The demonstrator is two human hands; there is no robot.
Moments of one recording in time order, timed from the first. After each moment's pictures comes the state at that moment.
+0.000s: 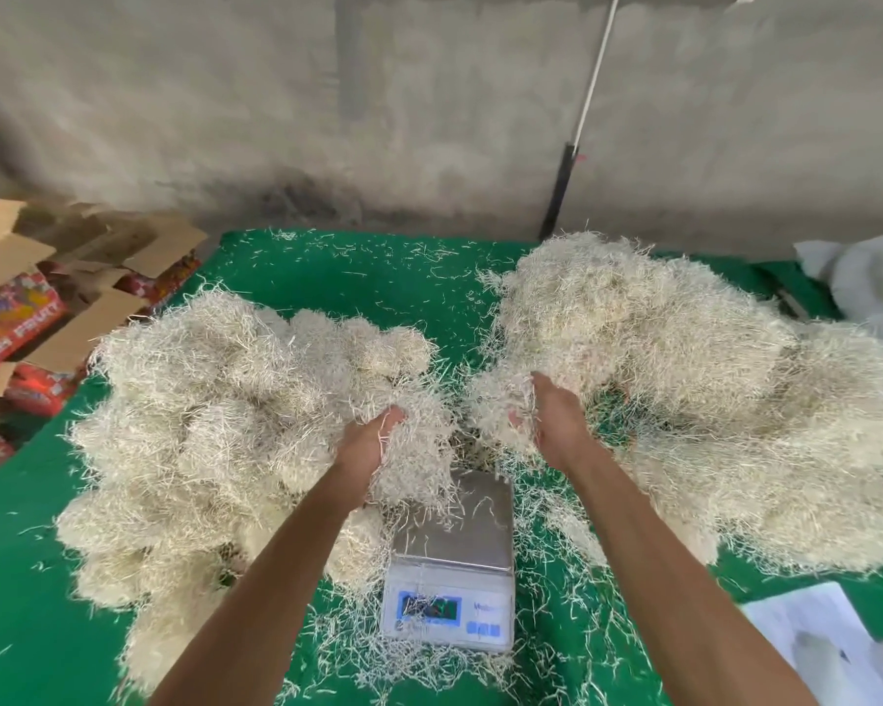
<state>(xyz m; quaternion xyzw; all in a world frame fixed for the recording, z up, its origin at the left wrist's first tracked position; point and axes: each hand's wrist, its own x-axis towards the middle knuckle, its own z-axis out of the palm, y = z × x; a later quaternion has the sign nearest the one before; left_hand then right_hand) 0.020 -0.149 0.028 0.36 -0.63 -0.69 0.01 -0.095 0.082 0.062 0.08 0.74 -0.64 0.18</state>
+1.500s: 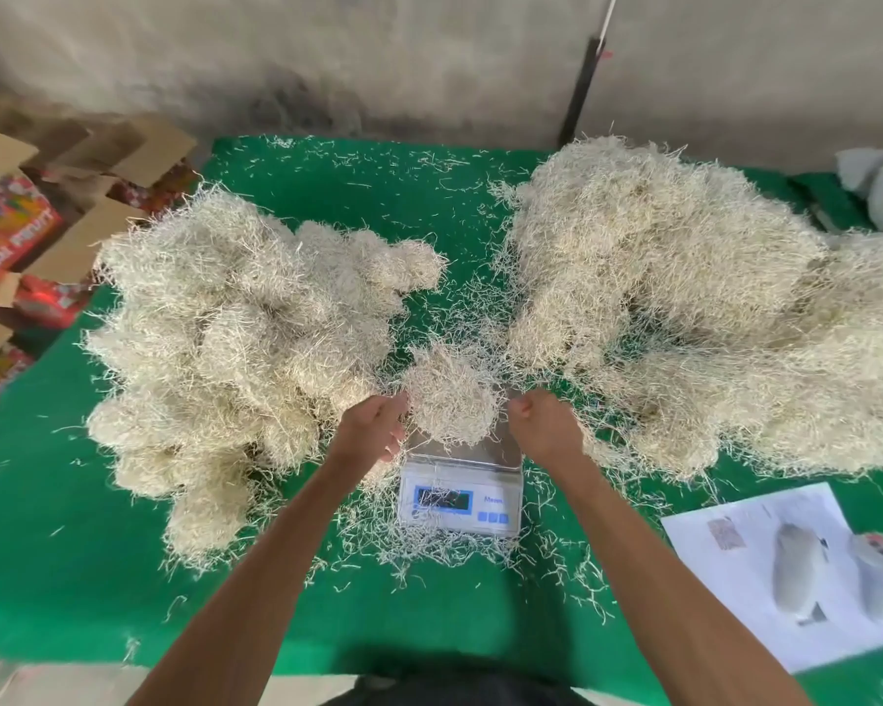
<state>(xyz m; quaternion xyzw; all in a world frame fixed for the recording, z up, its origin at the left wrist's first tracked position) 0.109 -0.144 -0.040 0.24 -0.77 -0.58 0.01 -0.004 0.095 -0.037 -0.09 0.95 -0.28 0.12</state>
